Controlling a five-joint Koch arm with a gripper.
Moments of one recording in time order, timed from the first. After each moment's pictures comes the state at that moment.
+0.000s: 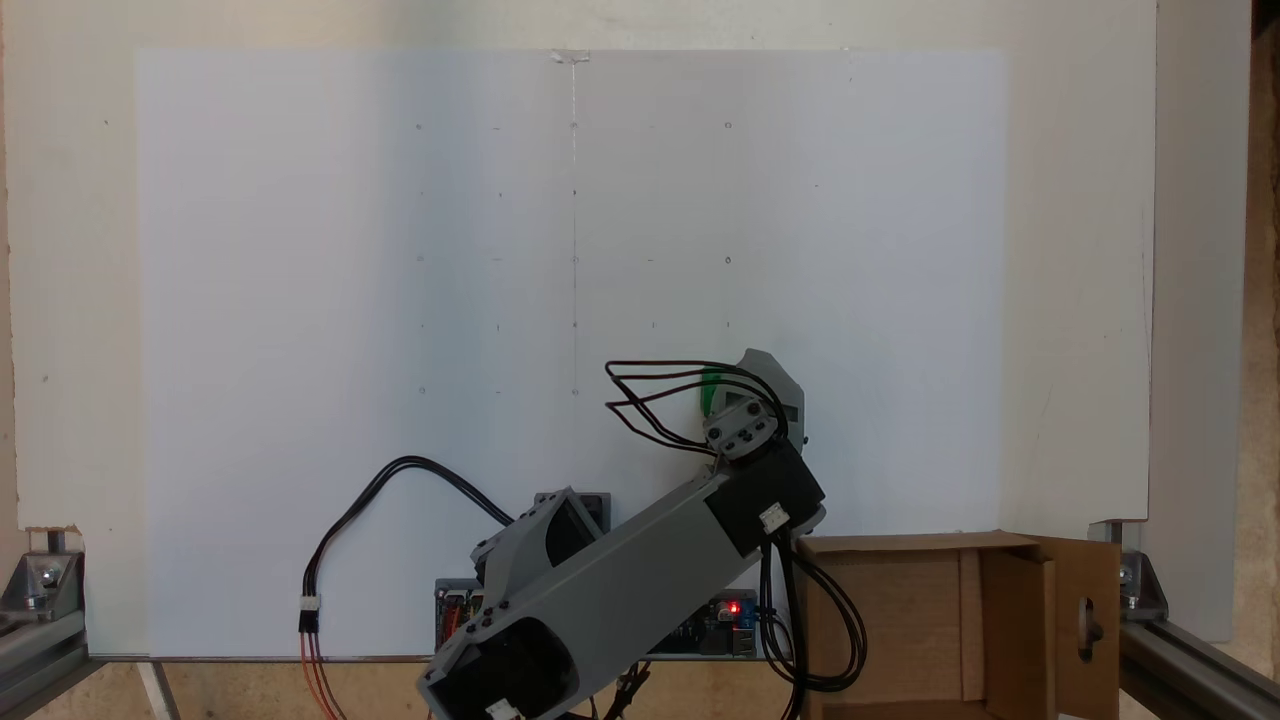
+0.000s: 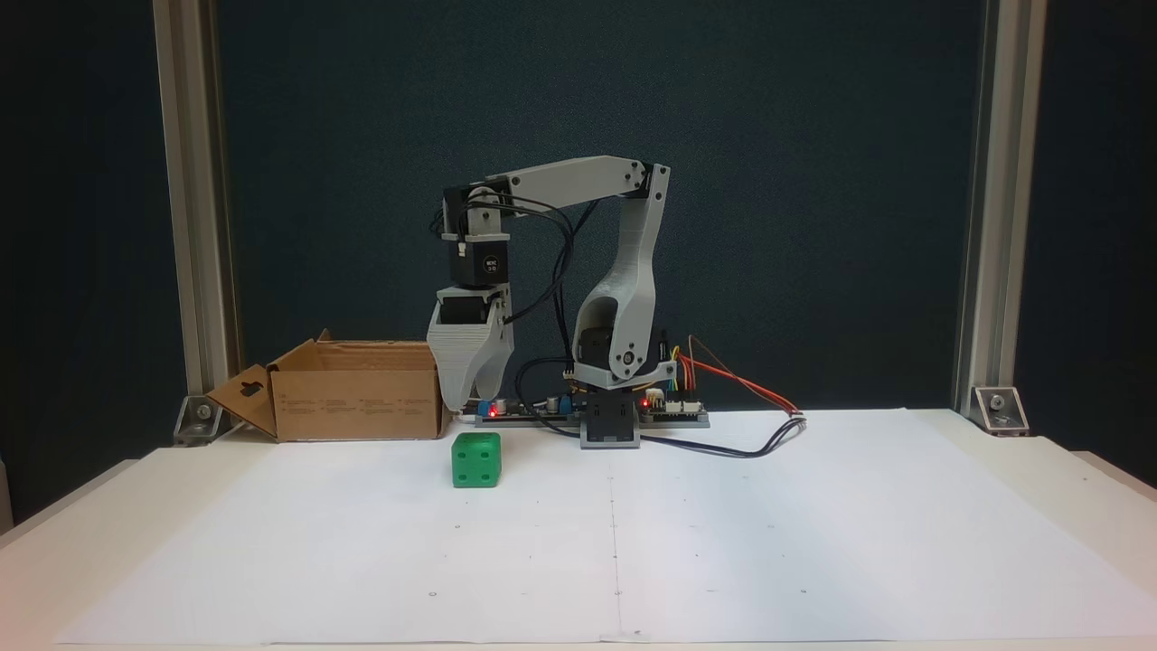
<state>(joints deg) 56.6 102.2 111.0 54.1 -46.7</state>
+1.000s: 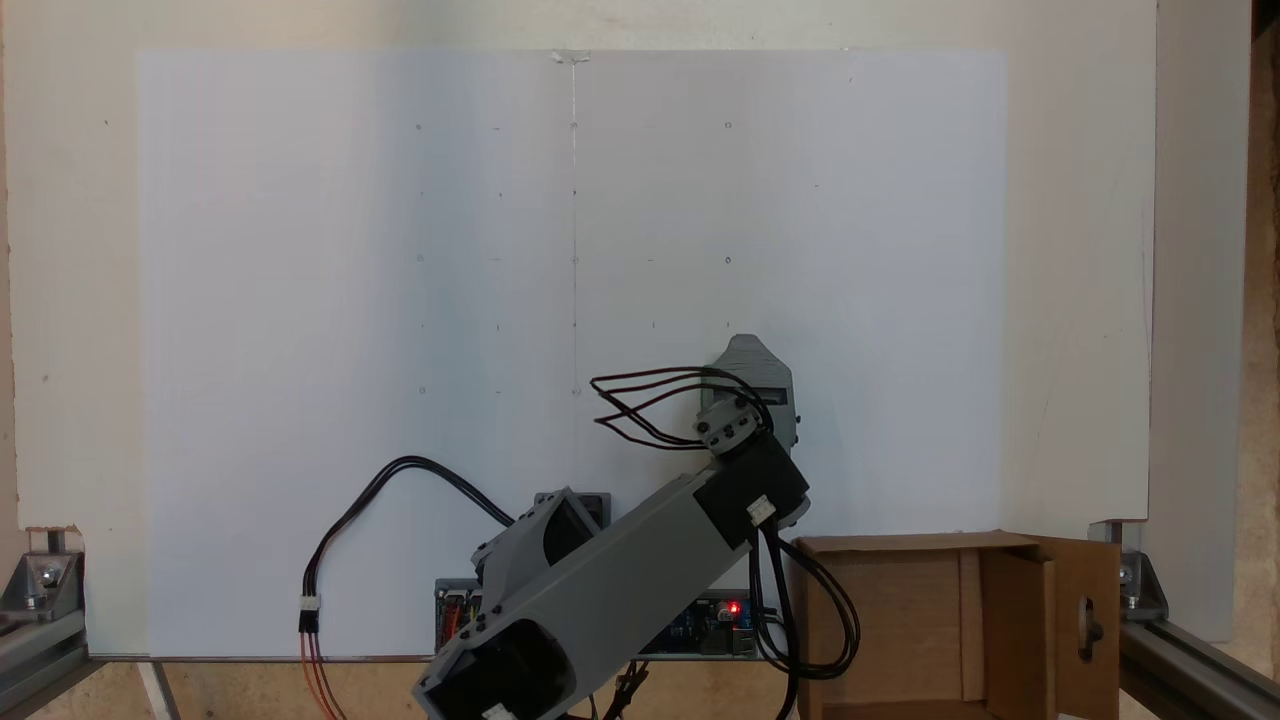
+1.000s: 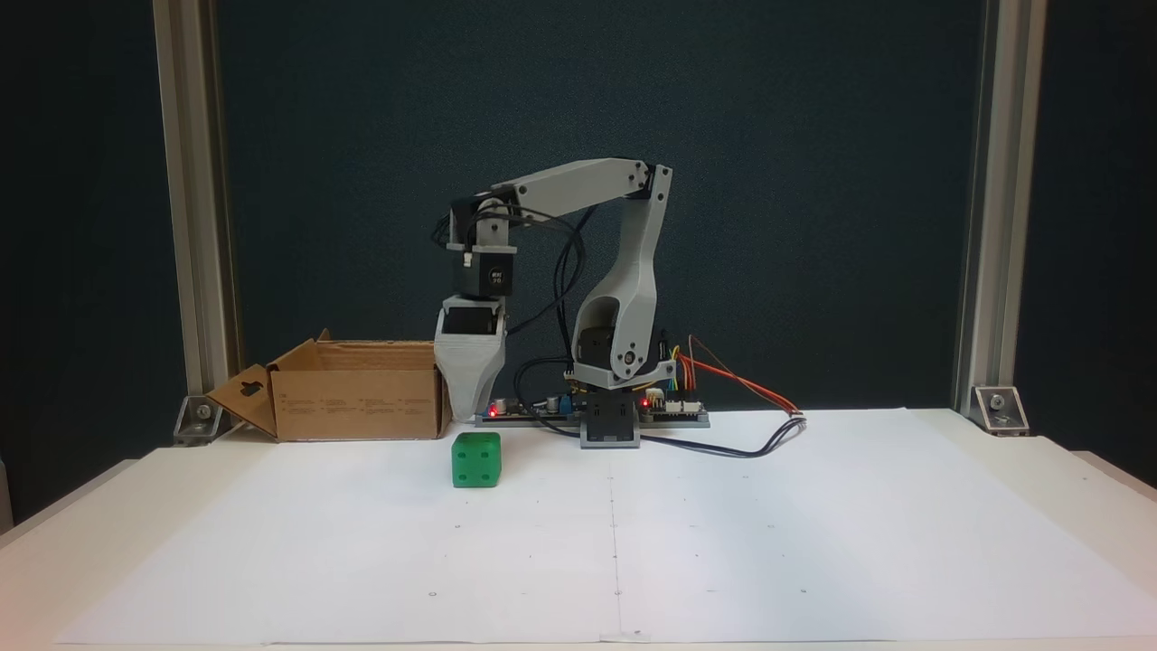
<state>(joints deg) 54.6 103.4 115.2 45.2 -56.9</state>
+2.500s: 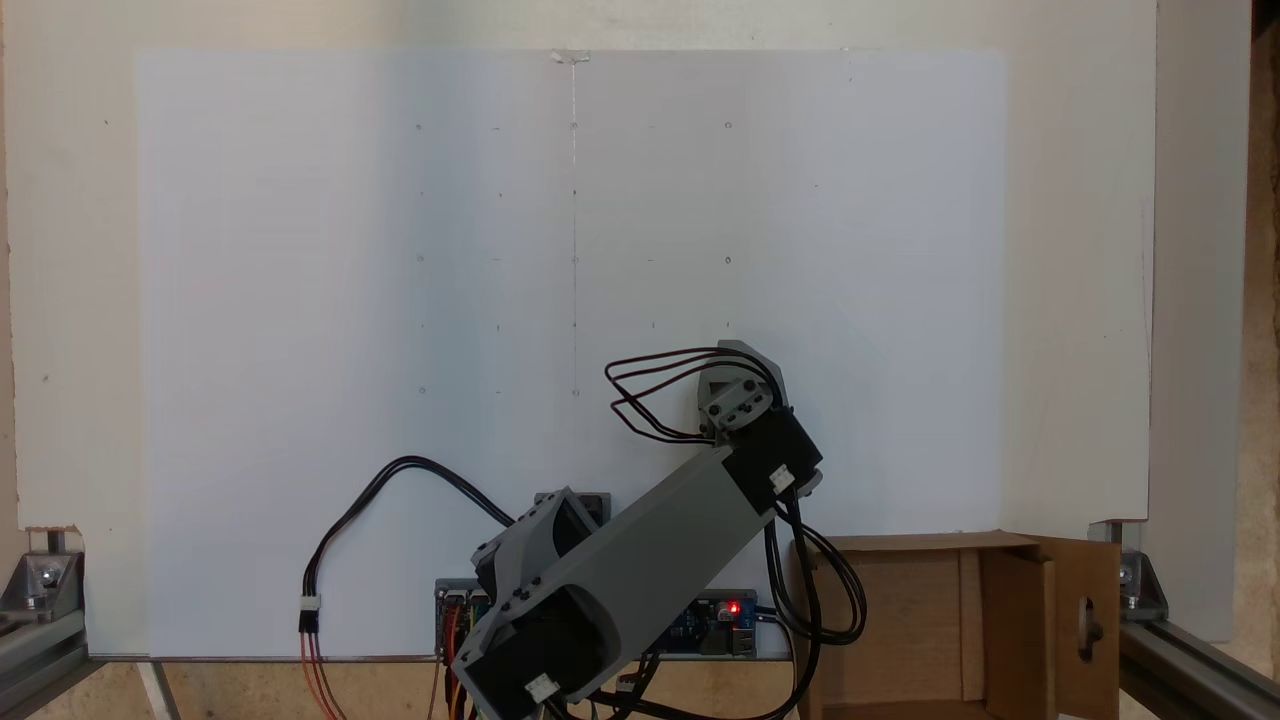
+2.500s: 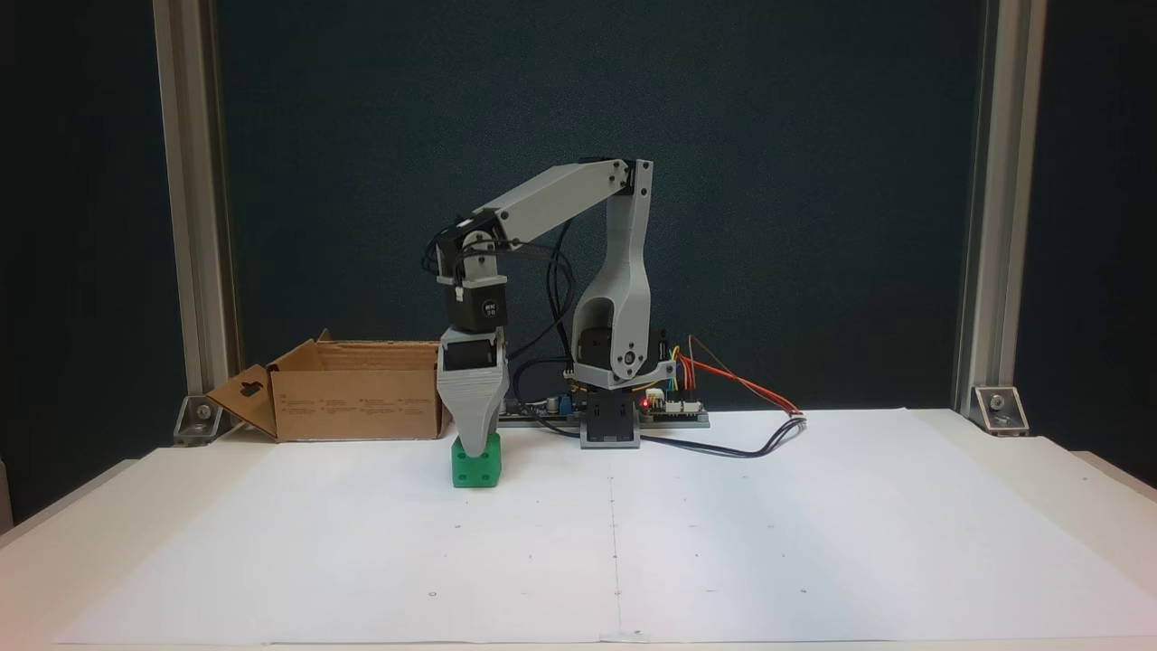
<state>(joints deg) 54.4 95.1 117.8 42.7 -56.9</state>
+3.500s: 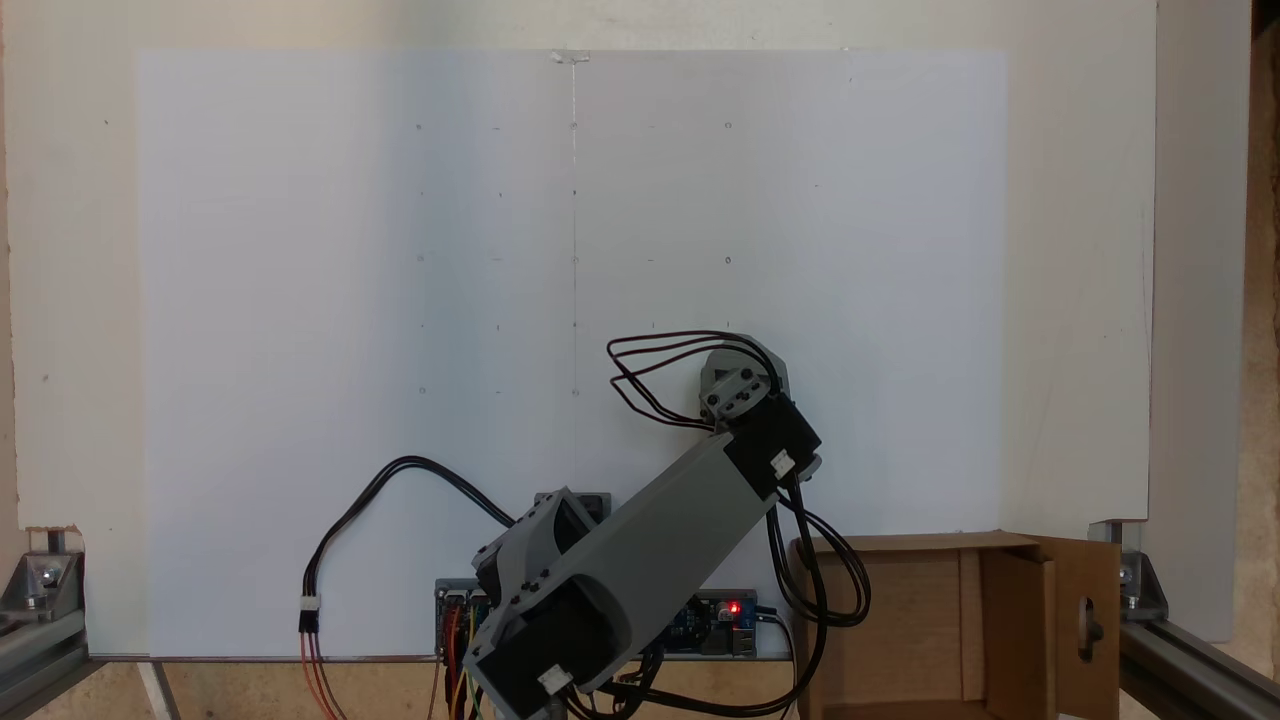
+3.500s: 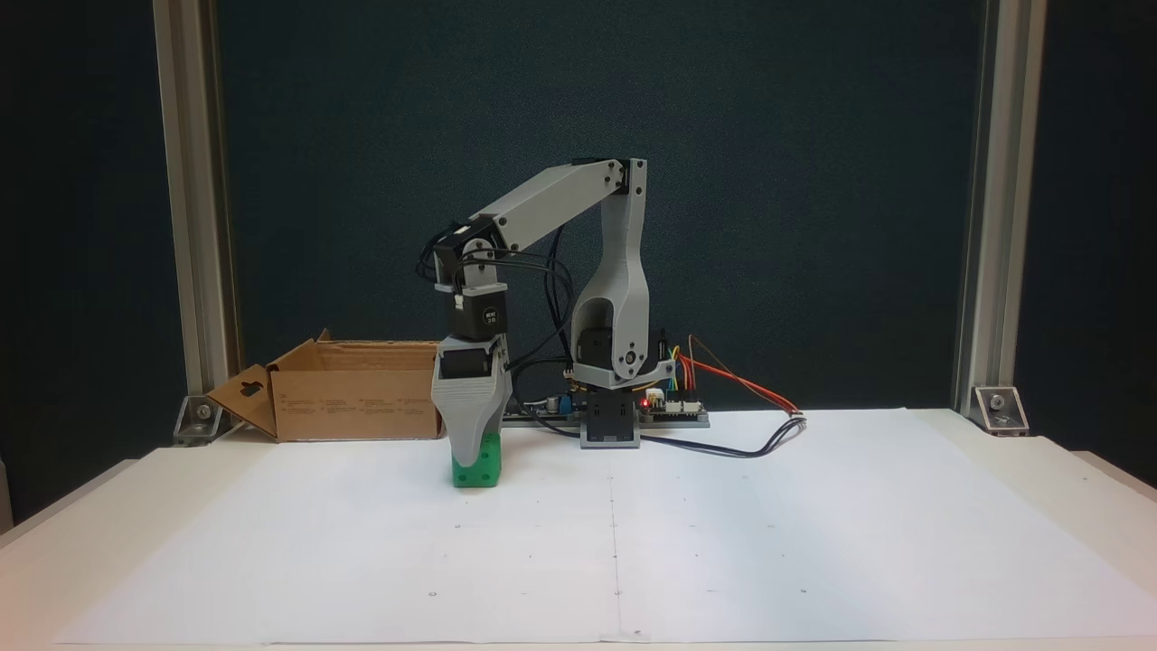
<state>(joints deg) 52.2 92.4 117.8 40.6 -48.2</state>
